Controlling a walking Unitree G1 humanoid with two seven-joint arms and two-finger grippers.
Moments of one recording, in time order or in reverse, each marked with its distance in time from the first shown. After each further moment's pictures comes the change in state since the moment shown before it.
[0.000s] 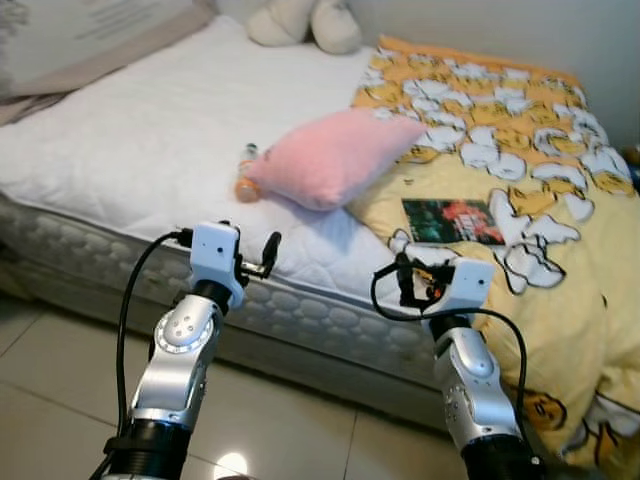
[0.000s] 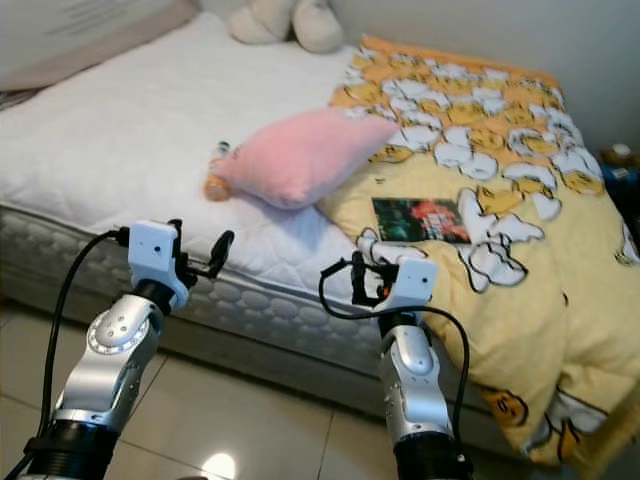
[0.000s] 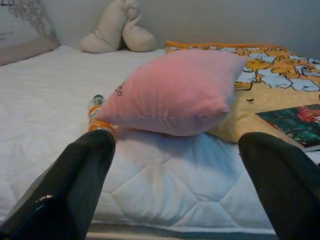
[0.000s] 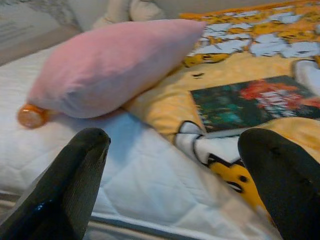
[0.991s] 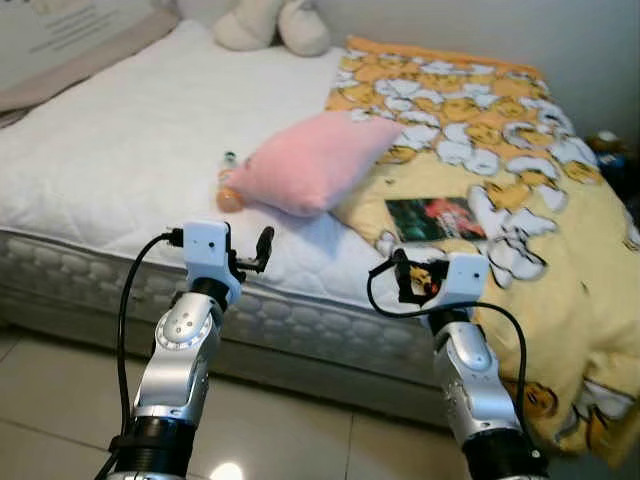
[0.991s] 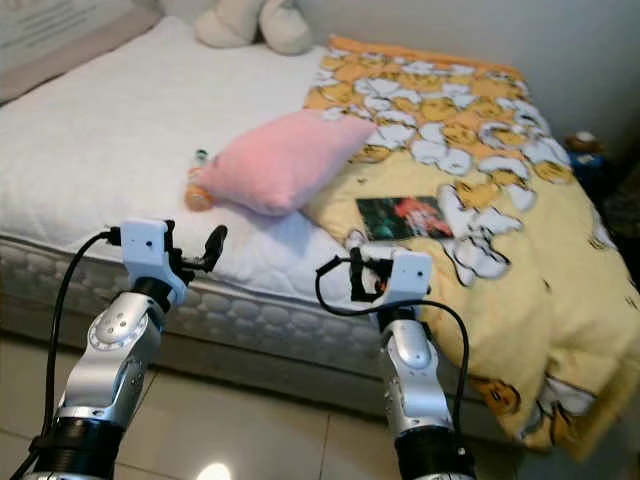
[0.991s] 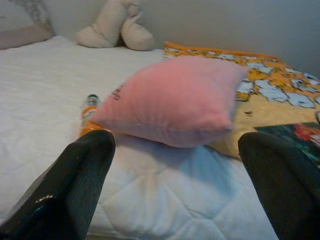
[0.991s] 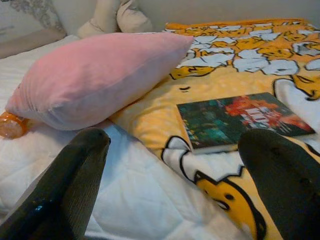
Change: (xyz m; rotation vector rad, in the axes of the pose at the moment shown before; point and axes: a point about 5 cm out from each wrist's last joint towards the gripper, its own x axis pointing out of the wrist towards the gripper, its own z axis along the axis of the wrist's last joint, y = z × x) left arm 0.002 0.004 0.001 -0.089 0.008 0.066; right arm 0.005 0.002 0.006 -0.062 -0.016 0.009
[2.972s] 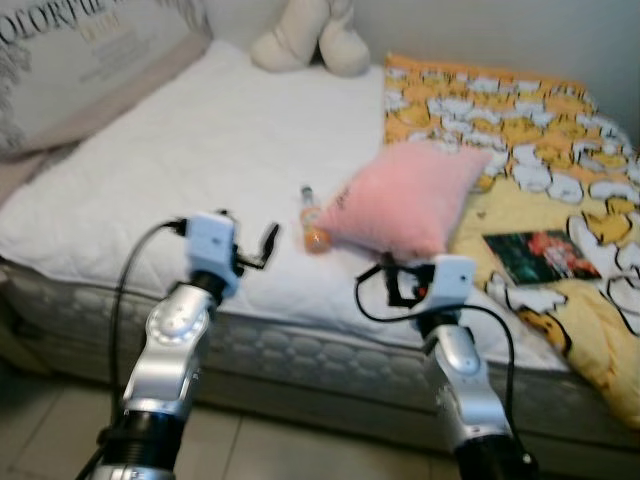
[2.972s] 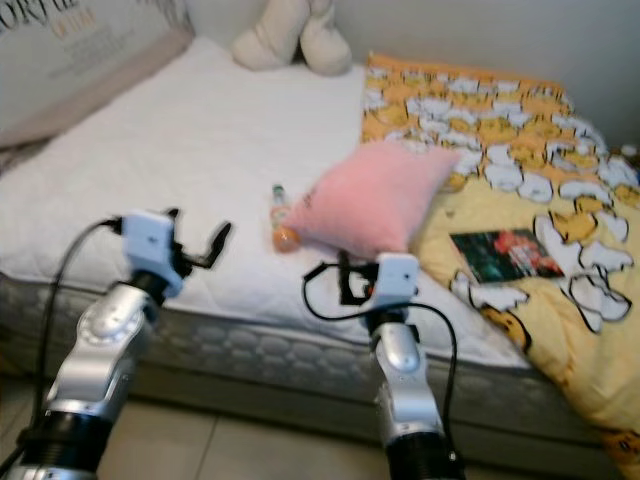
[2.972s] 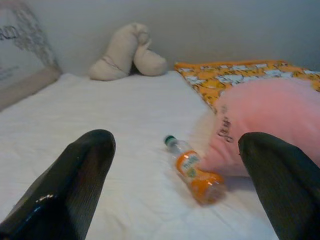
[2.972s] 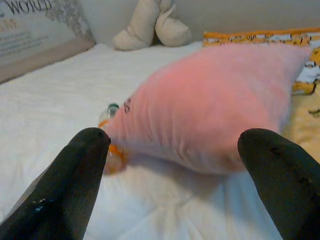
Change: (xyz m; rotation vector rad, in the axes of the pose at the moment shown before) left arm 0.002 0.000 0.011 0.101 -0.049 -0.103; right arm -0.003 0.016 0.000 -0.014 -0.006 0.039
